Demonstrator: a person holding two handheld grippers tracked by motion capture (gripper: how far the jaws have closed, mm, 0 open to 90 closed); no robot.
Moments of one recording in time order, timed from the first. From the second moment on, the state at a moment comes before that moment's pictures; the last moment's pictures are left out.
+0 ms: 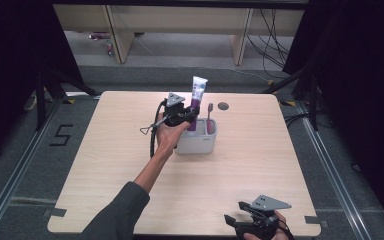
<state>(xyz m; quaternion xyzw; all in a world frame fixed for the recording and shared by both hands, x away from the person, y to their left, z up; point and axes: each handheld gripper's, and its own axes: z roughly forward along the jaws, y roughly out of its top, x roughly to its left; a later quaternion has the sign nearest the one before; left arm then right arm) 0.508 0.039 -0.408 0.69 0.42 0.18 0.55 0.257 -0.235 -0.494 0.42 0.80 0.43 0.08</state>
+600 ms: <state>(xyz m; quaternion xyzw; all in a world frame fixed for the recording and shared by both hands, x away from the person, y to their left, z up) 0.505 0.034 -0.426 0.72 0.42 0.19 0.52 0.255 -0.232 -0.495 0.43 0.79 0.43 0.07</state>
